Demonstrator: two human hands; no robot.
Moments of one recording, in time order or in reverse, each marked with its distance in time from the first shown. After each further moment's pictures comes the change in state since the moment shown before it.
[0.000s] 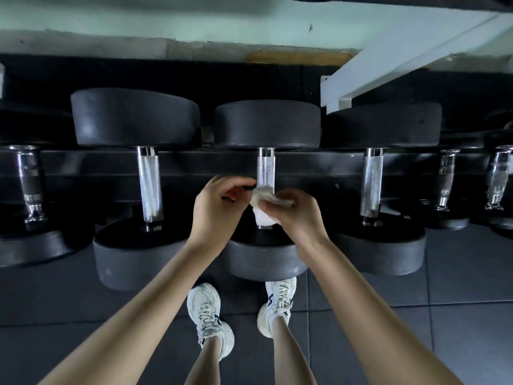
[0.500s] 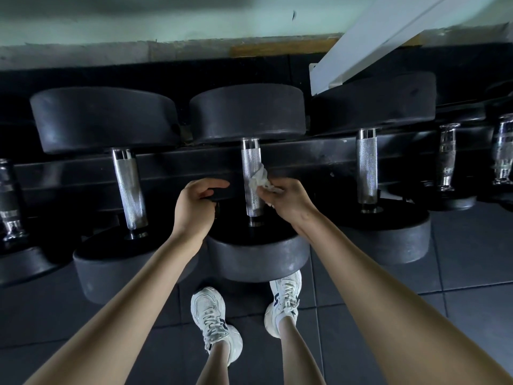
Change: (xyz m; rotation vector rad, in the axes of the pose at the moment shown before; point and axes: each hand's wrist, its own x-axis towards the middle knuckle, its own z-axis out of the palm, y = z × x) left_hand 0.023 -0.039 0.008 0.106 0.048 -0.262; right_hand 0.048 0.038 0.003 0.170 -0.137 -0.048
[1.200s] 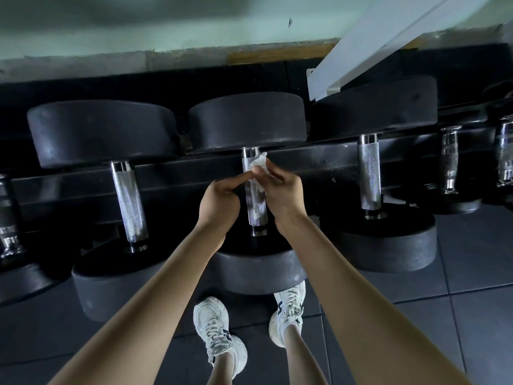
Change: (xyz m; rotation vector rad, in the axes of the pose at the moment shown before) left_hand 0.002 0.035 0.027 -0.041 -0.148 0.076; right_hand 0.009 -0.029 0.021 0.406 0.204 0.040
